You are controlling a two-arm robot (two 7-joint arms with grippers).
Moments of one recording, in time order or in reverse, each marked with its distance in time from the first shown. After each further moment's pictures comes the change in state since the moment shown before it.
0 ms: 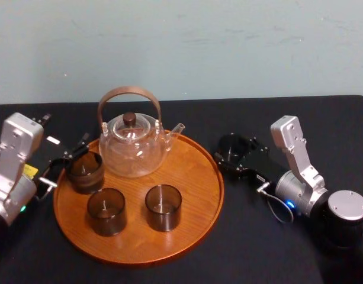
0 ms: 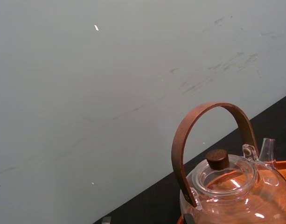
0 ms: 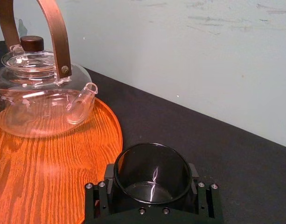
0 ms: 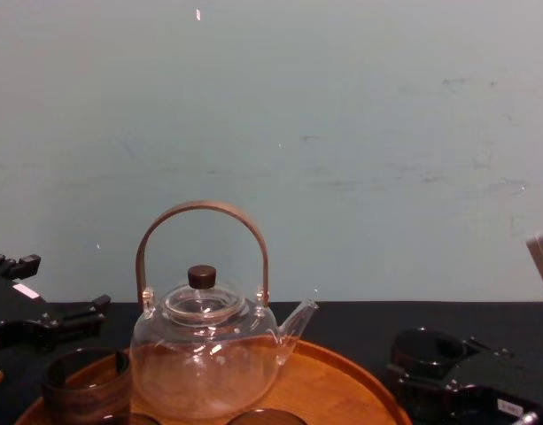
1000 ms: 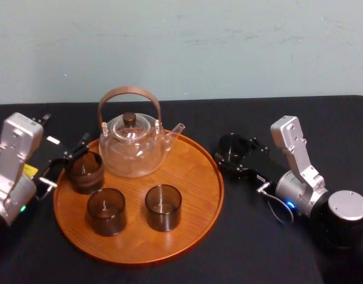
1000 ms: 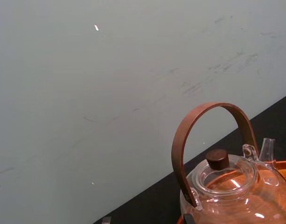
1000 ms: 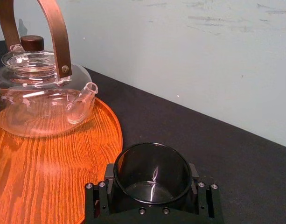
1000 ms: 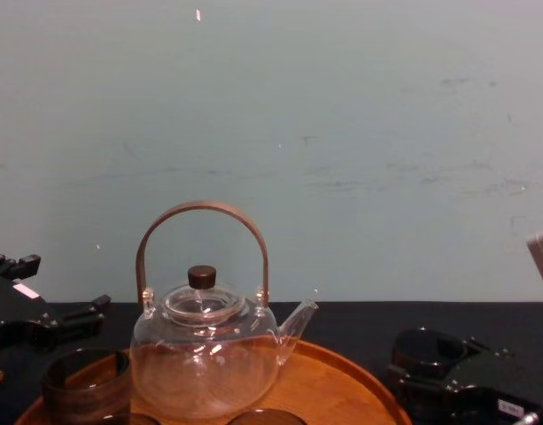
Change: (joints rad) left arm 0.000 0.000 0.000 0.000 0.000 0.000 0.000; right arm -0.002 0.001 0.000 -0.003 -0.001 0.001 0.000
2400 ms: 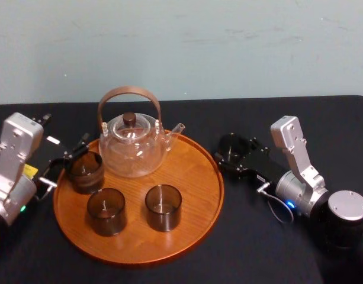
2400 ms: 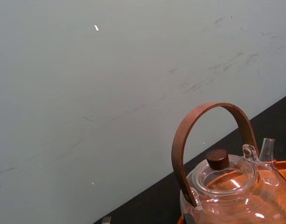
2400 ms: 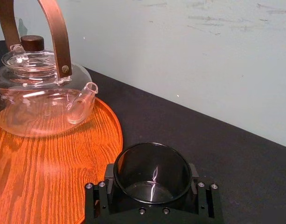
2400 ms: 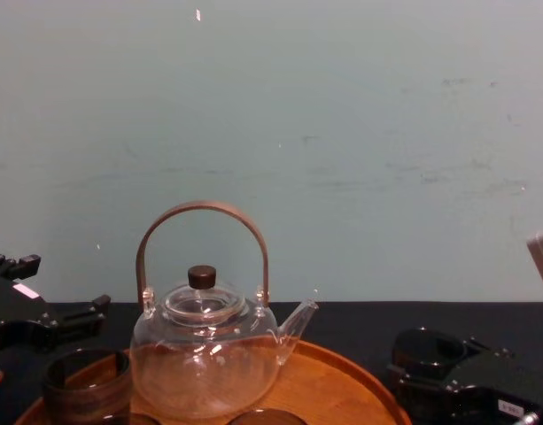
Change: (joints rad) left arm 0.000 0.000 0.000 0.000 0.000 0.000 0.000; right arm 0.000 0.000 0.000 0.000 0.000 0.001 0.000
